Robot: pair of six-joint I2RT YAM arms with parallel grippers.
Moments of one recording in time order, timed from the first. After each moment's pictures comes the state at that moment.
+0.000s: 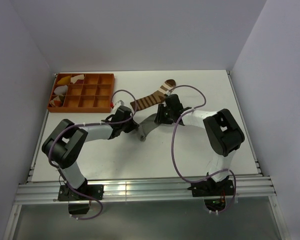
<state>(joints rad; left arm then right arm) -0.61 1.73 0.84 0.15 -0.11 -1.01 0.47 1.83 1.01 -0.04 -0.11 0.53</state>
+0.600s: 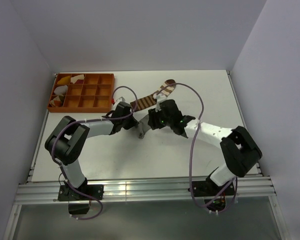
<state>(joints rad) -0.58 1.78 0.90 0.11 -0.09 -0.96 0.59 1.56 0.89 -0.02 -0.05 0.30</state>
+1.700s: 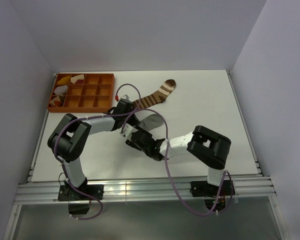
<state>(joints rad) -0.57 1.82 0.99 0.04 0.00 -0.86 1.09 1.81 0.83 0.33 0.43 -0.21</state>
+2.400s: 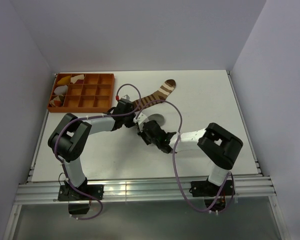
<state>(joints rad) -0.57 1.83 0.99 0.06 0.03 -0.86 0.97 1.74 0.78 0.34 0.28 -0.01</state>
